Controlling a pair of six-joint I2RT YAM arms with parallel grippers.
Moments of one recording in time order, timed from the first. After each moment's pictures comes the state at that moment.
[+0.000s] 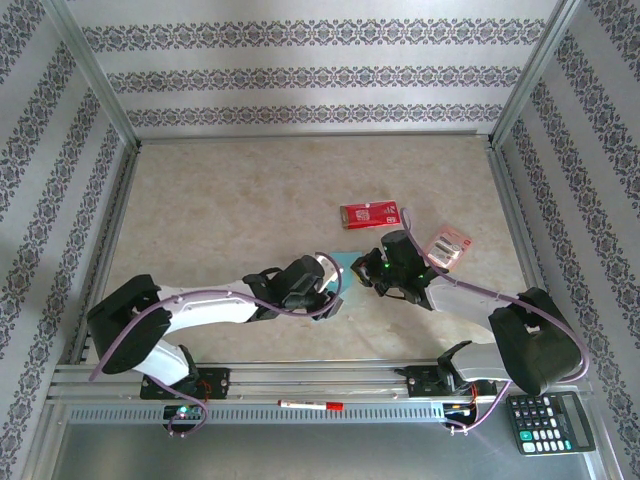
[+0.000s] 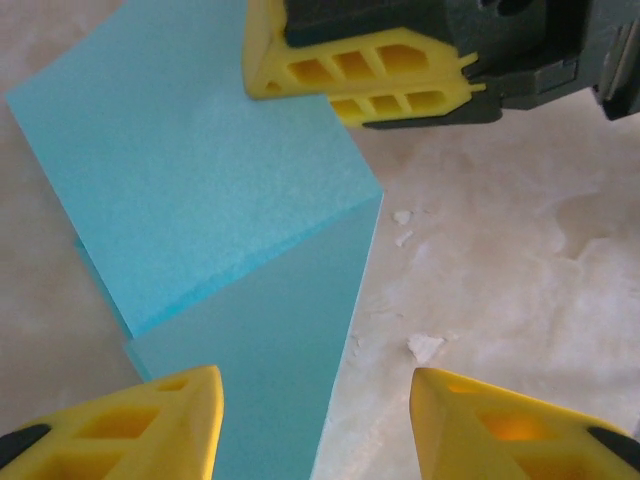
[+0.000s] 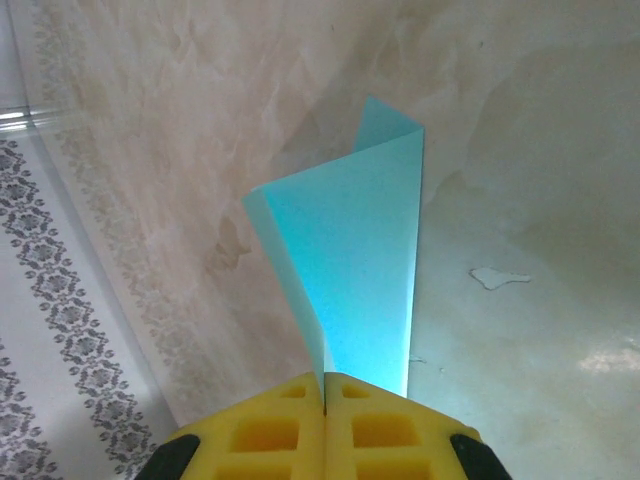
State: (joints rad) left arm -0.99 1.51 0.77 -0.06 0.01 -0.28; right arm 0.52 1.32 0.49 0.08 -0.33 1.38
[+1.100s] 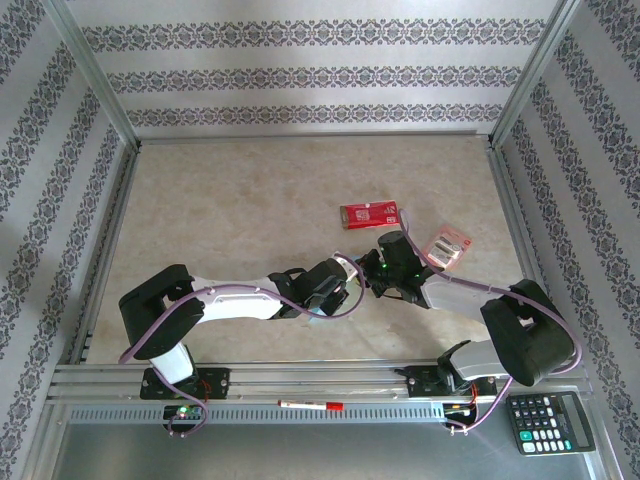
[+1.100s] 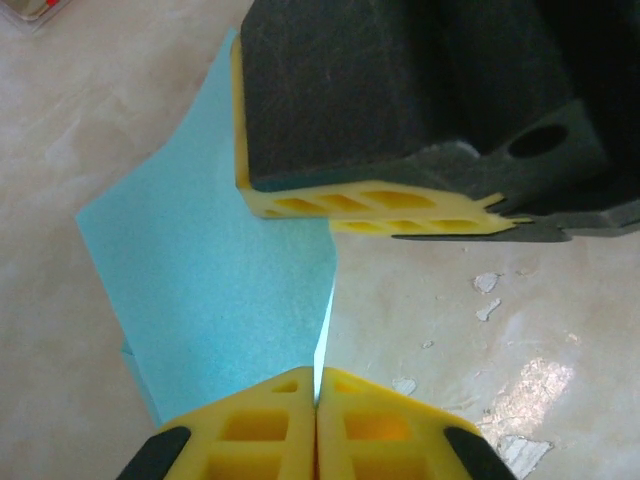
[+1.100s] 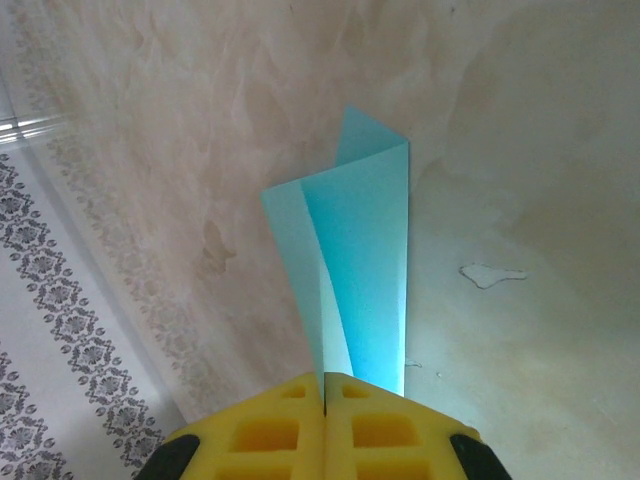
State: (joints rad) left arm -1.04 1.68 0.89 -0.08 -0.18 -0.22; right arm 0.52 1.38 0.49 0.11 -0.35 1.44
